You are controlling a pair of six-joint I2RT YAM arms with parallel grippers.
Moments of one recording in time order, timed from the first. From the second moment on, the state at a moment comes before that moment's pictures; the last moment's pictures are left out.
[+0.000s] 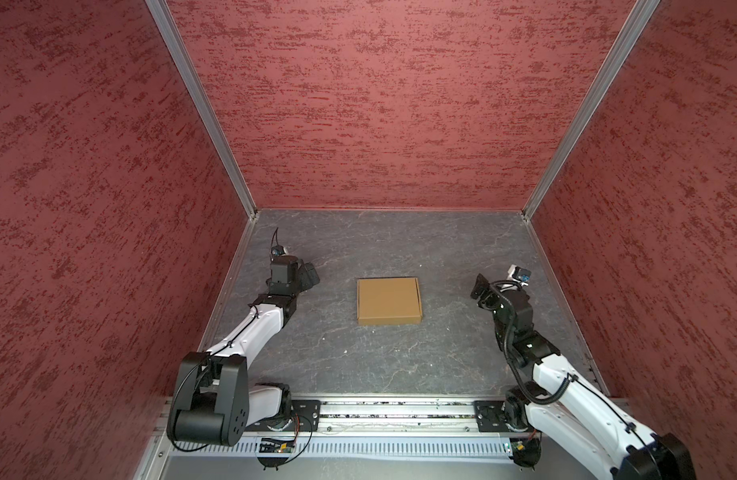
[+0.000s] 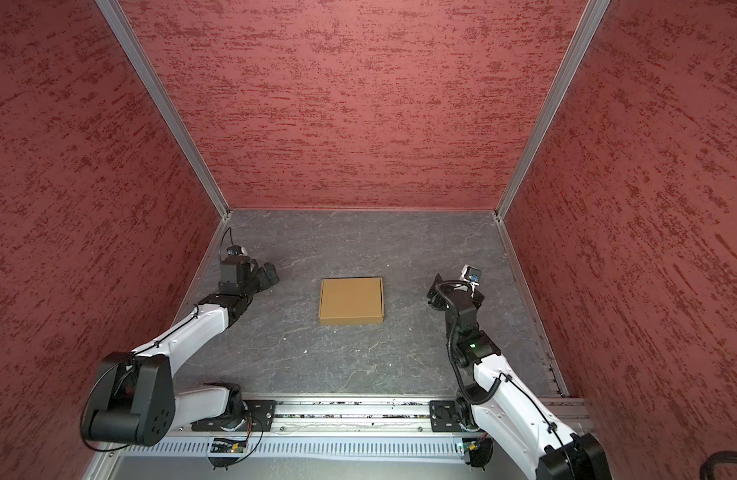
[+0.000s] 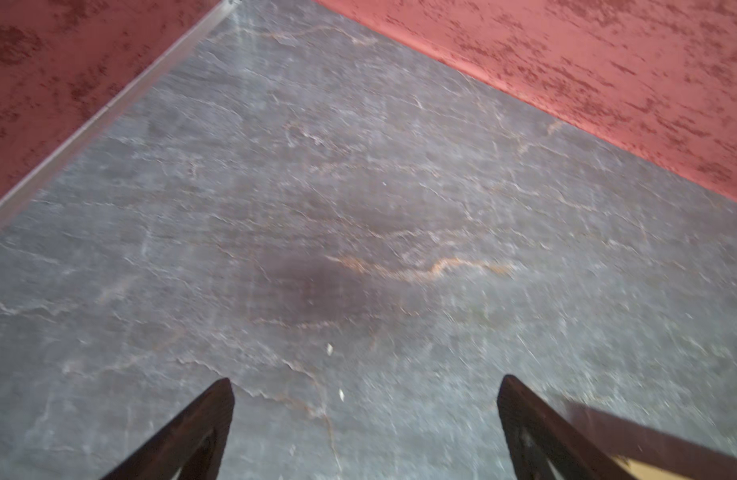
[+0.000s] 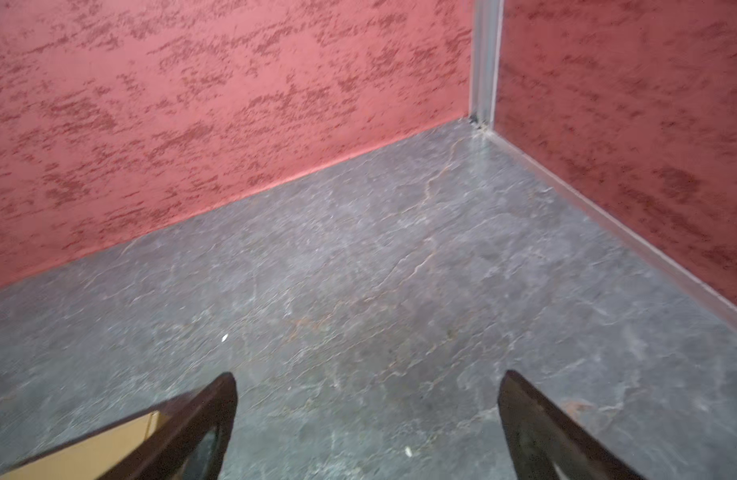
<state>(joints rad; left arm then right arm) -0.06 1.28 0.64 0.00 -0.18 -0.41 0.33 0.79 0.34 0.12 0.51 0.43</state>
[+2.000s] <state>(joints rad) 0.03 1.23 0.35 0.70 0.05 -0.12 0.03 1.56 0.23 1.27 0.26 0.06</state>
